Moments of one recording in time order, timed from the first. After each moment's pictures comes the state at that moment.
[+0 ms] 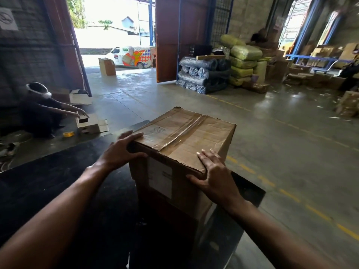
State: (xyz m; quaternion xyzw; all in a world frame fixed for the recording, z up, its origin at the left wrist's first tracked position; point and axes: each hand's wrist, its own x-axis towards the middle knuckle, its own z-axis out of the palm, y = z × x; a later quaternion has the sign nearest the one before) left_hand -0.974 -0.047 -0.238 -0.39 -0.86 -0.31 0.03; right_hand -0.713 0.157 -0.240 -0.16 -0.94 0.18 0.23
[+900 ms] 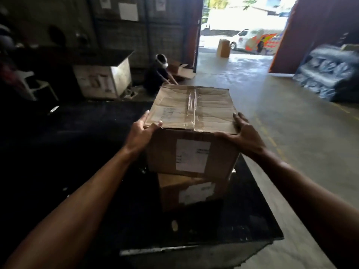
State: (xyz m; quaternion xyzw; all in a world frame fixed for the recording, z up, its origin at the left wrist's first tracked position) left_hand -0.757 0.115 -0.247 0.03 -0.79 -0.60 0.10; right_hand -0.766 0.427 -0.221 0.07 -0.94 0.34 0.08
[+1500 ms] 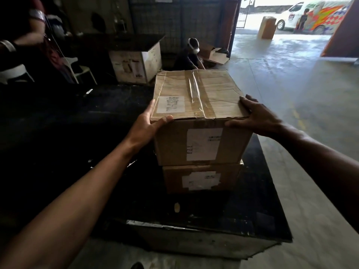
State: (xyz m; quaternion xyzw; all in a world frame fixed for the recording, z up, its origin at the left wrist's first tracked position) left_hand -0.709 0.152 -0.241 0.05 -0.83 -0.55 0.11; right_hand -0.802 0.464 -0.205 0.23 -0.94 0.26 0.01
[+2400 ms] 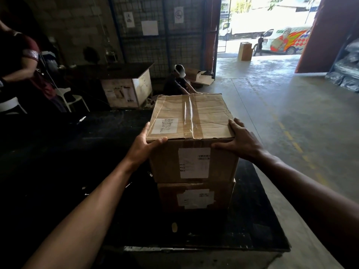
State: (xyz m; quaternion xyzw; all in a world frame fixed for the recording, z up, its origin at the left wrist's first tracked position) left_hand -0.718 0.157 -0.243 0.03 -0.82 -0.57 0.08; right_hand -0.766 0.469 -0.214 0.16 -0.94 0.30 0.05
